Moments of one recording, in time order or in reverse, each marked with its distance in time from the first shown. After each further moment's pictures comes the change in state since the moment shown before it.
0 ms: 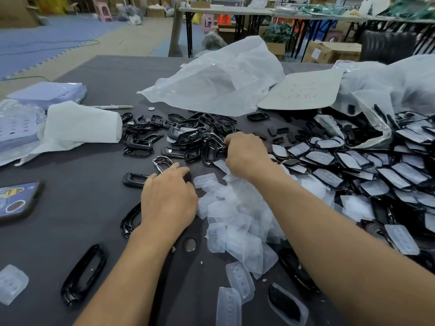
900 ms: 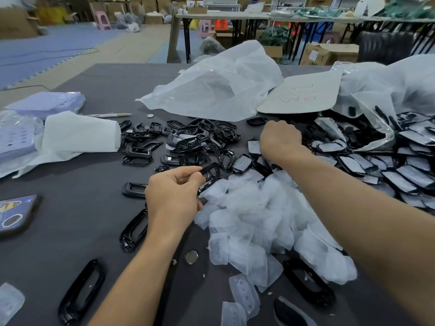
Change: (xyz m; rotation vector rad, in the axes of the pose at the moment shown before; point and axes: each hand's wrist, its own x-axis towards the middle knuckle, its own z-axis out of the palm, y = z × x) left_hand 0.009 0.008 0.009 -0.963 0.120 -0.194; right_hand 0.050 0.069 -0.011 -0.125 0.075 0.282
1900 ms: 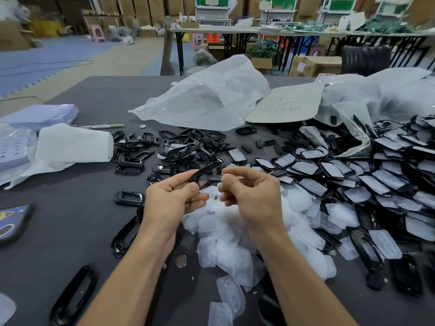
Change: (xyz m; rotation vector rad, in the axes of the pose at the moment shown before) left_hand -0.008 0.012 0.001 -0.408 -0.232 -0.202; right_hand -0.160 -0.021 0.000 1.654 0.015 0.050
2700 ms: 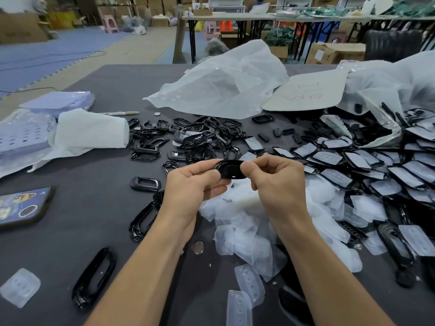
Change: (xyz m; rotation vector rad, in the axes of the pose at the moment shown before) left_hand -0.003 0.001 -0.001 -0.023 -0.077 -0.025; right_hand 0.009 0.008 -0.002 -0.226 0.041 -0.117
